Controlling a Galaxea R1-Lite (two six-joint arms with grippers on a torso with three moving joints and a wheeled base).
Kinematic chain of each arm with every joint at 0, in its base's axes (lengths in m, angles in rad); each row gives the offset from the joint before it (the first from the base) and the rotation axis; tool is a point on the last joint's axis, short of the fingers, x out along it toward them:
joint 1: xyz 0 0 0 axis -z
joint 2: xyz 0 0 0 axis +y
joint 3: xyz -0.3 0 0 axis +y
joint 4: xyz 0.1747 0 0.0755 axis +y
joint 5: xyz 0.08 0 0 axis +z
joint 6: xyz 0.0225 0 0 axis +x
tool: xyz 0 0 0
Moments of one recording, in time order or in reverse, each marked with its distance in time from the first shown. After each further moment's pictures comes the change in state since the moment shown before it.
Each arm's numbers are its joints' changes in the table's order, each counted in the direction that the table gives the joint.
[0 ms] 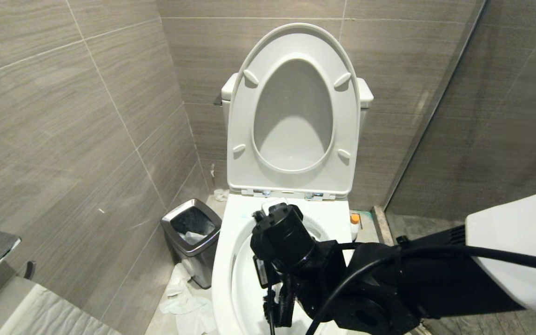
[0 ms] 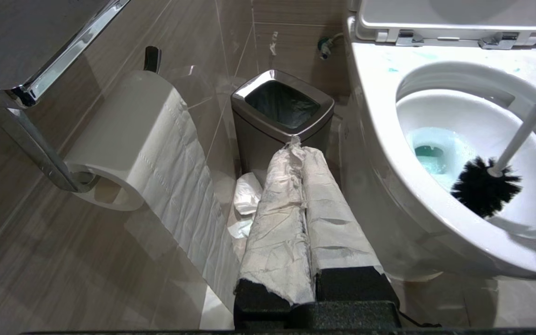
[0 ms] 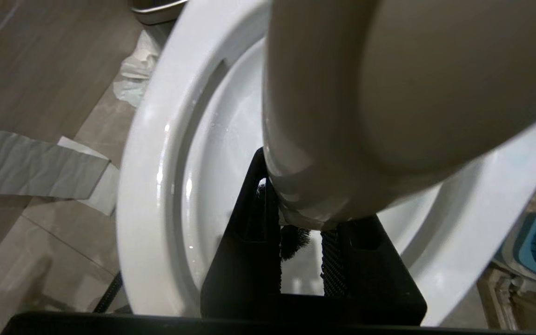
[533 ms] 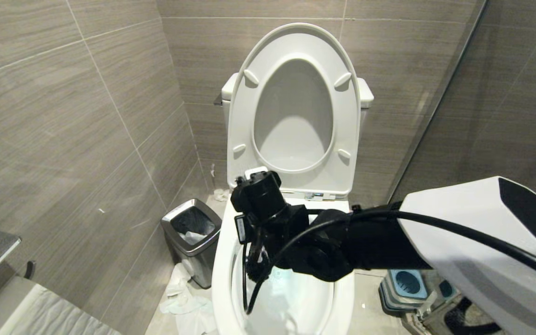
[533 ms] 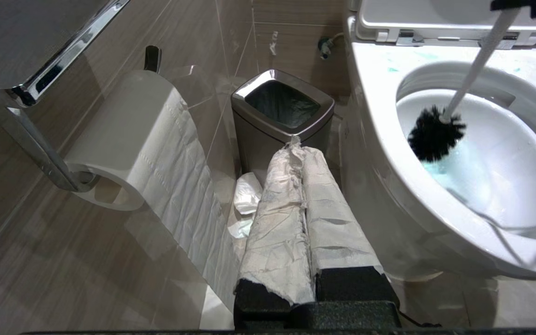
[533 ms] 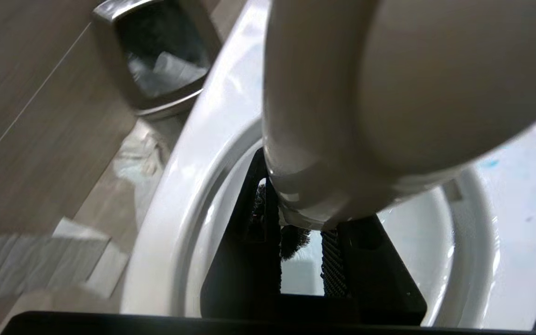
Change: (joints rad) left arm 0.000 0.000 0.000 0.000 0.000 0.000; right arm 0.073 0.189 -0.401 0.059 -0.008 -0.069
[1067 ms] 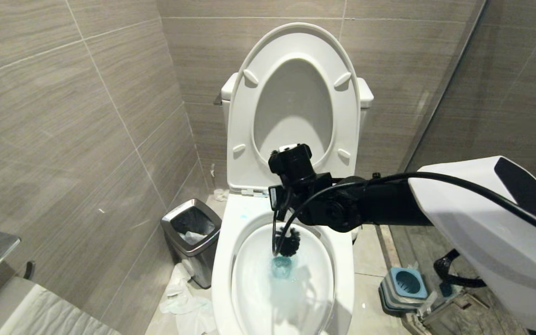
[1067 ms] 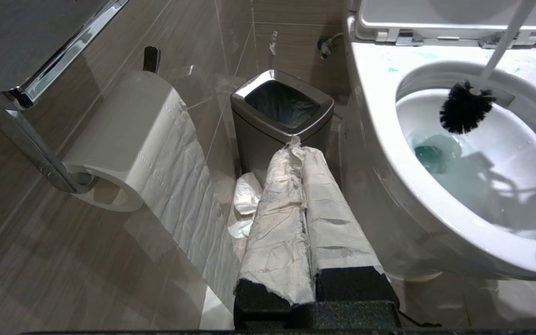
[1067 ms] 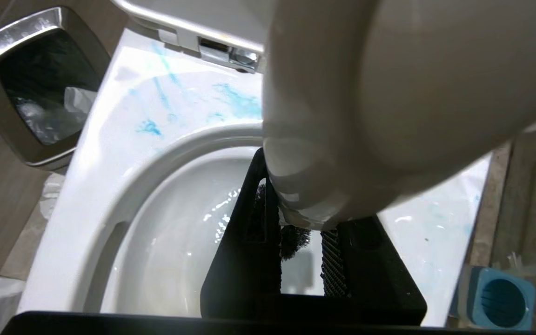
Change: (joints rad) left arm 0.000 0.000 0.000 0.000 0.000 0.001; right arm 0.168 0.029 -0.119 0.093 0.006 -0.034
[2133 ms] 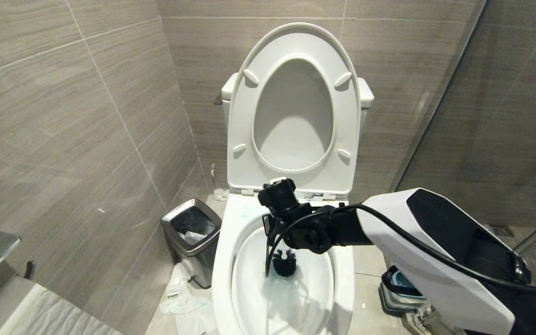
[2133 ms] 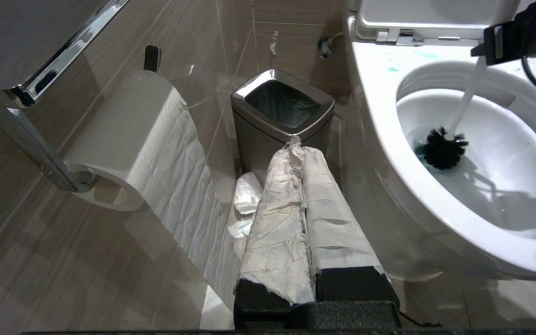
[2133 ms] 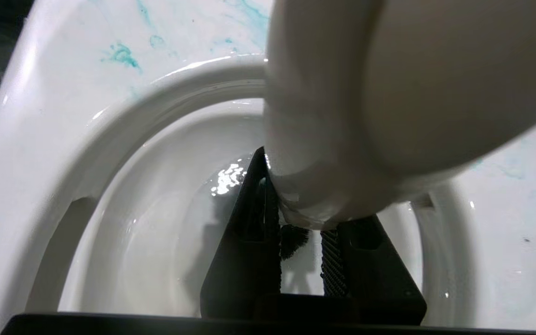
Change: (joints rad) left arm 0.000 0.000 0.000 0.000 0.000 0.000; right arm 0.007 0.219 -0.086 -0.011 0.029 0.007
